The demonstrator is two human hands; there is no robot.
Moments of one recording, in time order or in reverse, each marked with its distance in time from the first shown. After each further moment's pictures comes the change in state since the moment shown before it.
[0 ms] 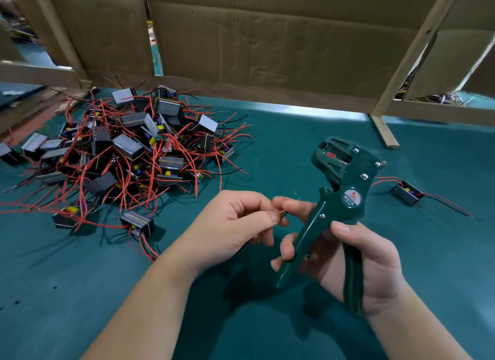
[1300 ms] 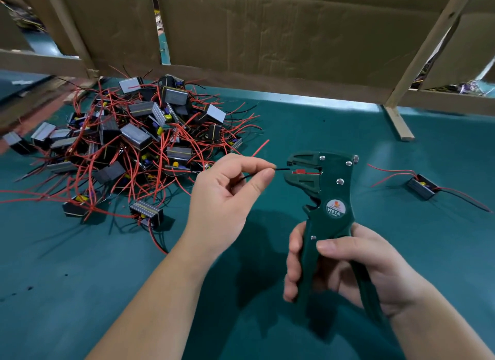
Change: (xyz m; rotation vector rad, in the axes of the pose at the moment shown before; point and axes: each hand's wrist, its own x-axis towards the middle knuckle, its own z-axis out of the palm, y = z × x) left_hand 0.009 -0.010 -0.002 0.138 0.482 0.362; right_hand -0.007 -0.004 0.004 -0.241 0.065 0.342
